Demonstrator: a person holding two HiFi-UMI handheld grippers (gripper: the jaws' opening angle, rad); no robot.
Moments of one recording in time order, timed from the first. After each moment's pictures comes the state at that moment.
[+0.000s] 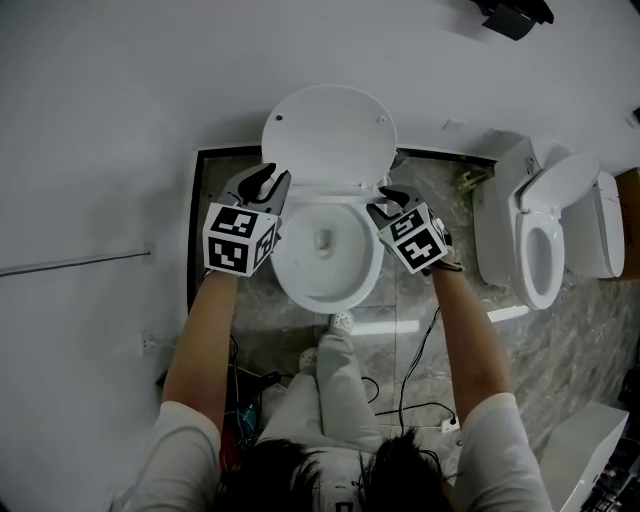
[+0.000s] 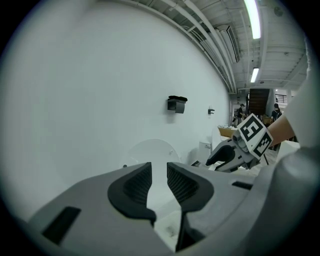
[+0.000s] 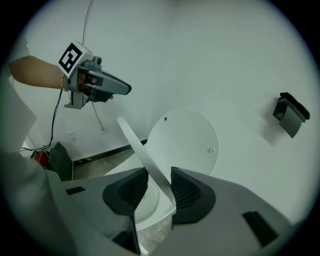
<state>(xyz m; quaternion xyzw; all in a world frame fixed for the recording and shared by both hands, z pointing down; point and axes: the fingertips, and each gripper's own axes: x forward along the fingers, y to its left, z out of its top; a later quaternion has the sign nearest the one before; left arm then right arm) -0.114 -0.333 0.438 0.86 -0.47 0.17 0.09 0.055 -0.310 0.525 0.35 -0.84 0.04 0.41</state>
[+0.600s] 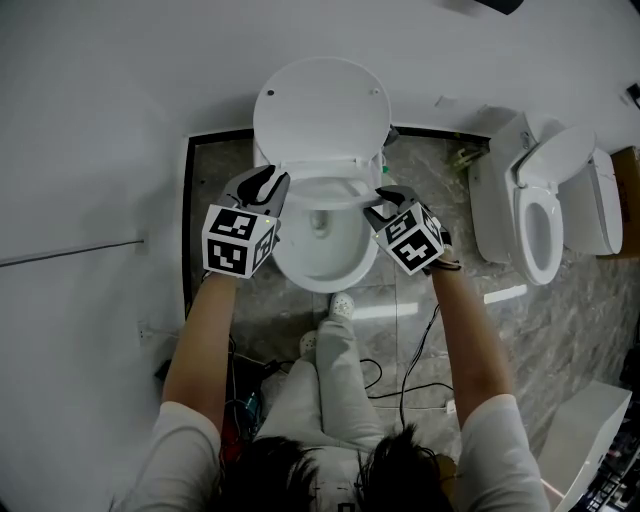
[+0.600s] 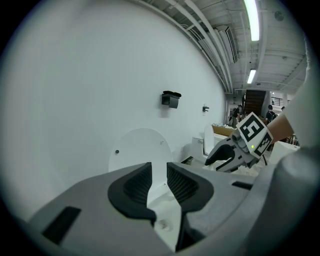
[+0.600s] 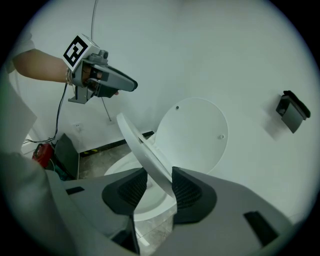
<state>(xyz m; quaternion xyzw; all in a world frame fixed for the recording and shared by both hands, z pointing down) -0.107 -0.285 0.473 0.87 -0.44 0.18 0.11 0.057 -0.249 0.559 0.33 -0.83 0.05 0.45</state>
